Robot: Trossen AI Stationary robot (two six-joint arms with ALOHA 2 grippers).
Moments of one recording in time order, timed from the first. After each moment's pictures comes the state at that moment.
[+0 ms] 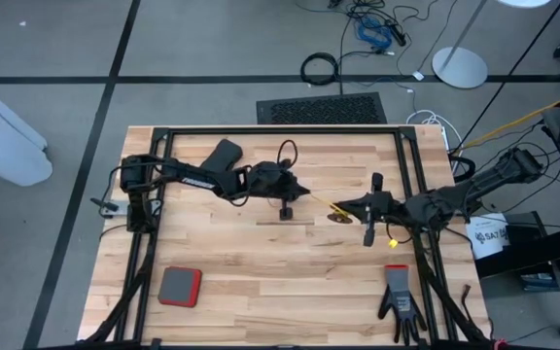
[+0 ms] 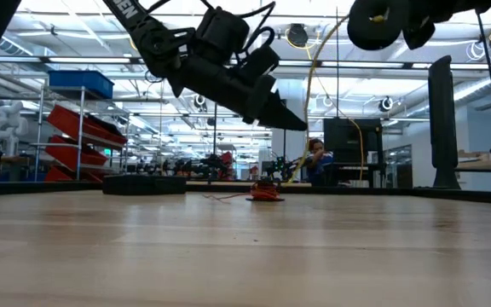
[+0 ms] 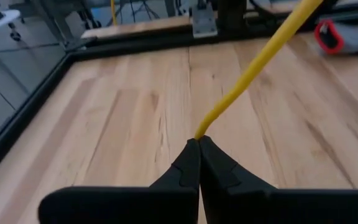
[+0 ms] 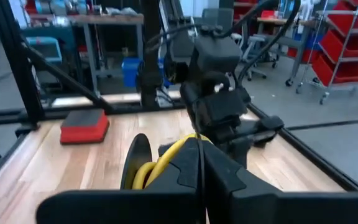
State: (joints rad) left arm 0.17 1.88 1.06 0.45 0.09 0.21; right arm 0.41 0.78 0.49 0.19 0.63 0.09
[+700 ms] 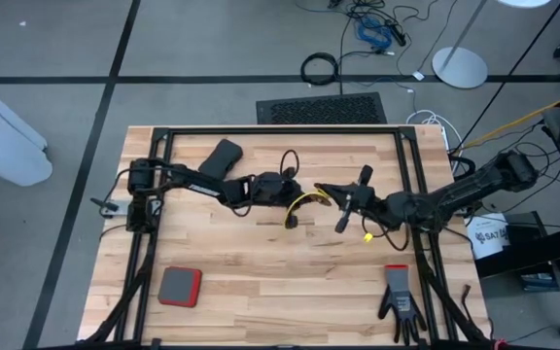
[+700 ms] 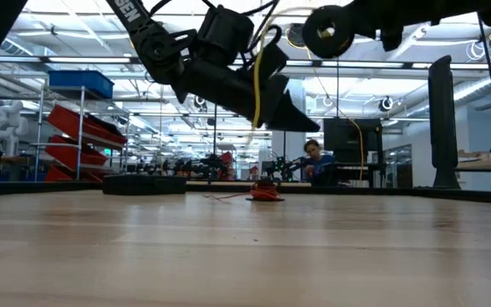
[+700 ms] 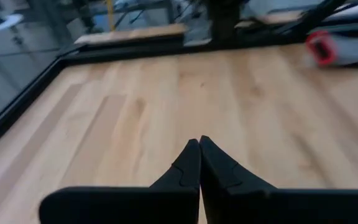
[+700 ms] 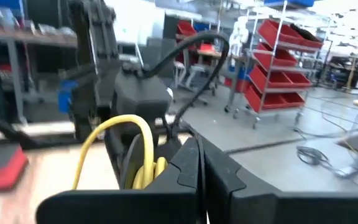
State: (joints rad) left arm 0.10 1.95 1.06 0.56 0.04 0.15; right arm 0.28 1.09 0.49 0.69 0.75 -0.12
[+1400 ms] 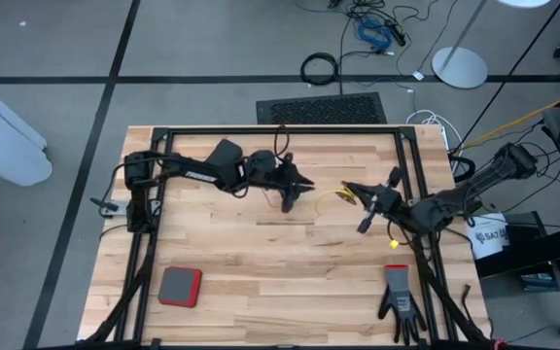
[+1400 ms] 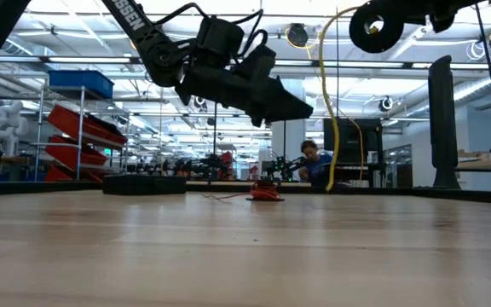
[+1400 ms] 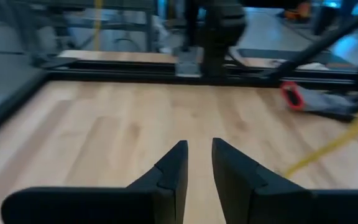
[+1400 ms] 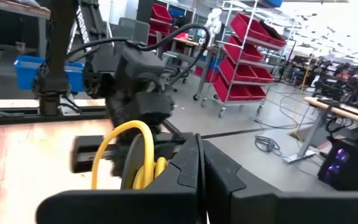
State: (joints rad) left arm 0.24 1.91 1.06 0.61 0.30 0.03; right arm 0.51 0.81 0.49 0.31 1.11 -0.15
